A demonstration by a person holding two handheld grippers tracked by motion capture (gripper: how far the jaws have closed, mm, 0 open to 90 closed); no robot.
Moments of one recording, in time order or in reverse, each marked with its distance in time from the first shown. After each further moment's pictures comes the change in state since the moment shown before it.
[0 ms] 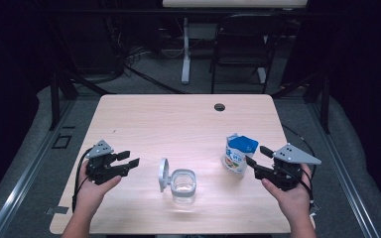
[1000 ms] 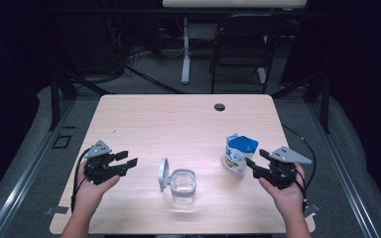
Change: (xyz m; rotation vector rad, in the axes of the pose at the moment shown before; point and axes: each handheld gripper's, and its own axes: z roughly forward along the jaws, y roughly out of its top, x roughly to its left) left arm 0.004 -0.003 0.000 -0.003 0.008 -0.008; right arm -0.016 -0.032 0.029 0.055 -0.039 0.042
